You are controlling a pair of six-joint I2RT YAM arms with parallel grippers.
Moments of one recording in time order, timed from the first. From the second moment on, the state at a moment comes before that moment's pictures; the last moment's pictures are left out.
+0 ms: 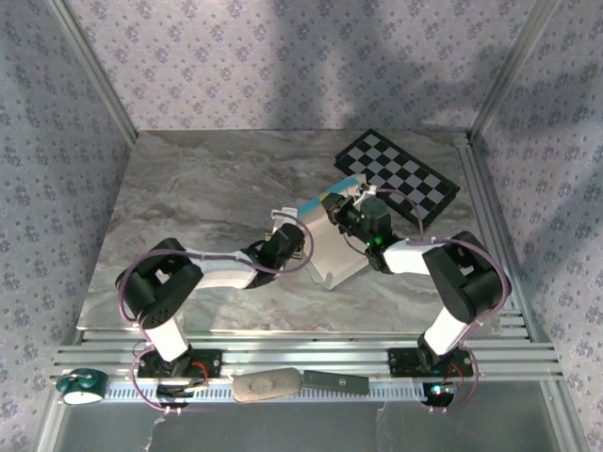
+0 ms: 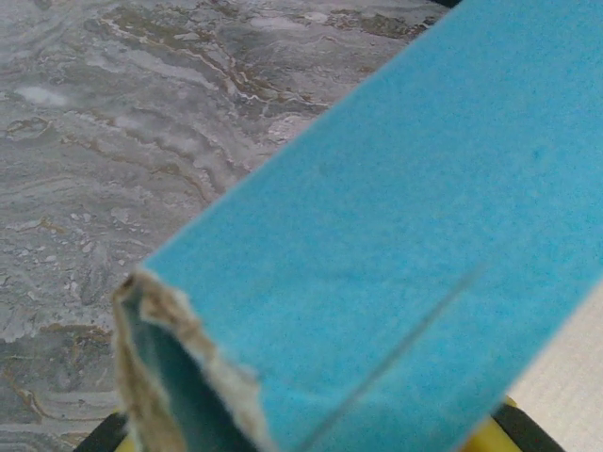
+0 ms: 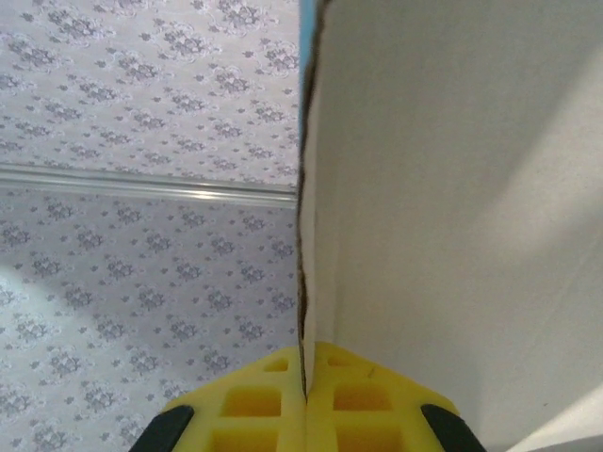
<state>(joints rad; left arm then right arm) -0.90 1.70 0.78 0.28 -0.52 -0.48 0.52 1.66 0.65 0.87 -0.19 1.37</state>
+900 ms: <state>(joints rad) -0.89 1.84 1.03 -0.01 -0.67 -0.52 0.53 1.68 0.64 0.87 -0.08 1.55</state>
